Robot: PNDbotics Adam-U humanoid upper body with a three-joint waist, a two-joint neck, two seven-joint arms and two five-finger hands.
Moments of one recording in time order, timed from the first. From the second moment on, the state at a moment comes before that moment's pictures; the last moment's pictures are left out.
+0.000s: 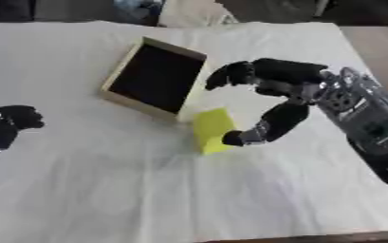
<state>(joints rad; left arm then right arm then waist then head) -0.27 0.23 -0.07 -1.81 -0.08 -0.02 -0.33 -0.57 -0.79 0.31 -1.69 0.36 -0.33 0.51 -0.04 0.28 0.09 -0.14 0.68</state>
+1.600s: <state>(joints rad) -0.28 0.23 -0.08 -1.81 -0.08 -0.02 -0.34 -0.59 -0.70 0.34 -1.47 0.50 -0.39 0.46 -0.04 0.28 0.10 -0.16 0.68</state>
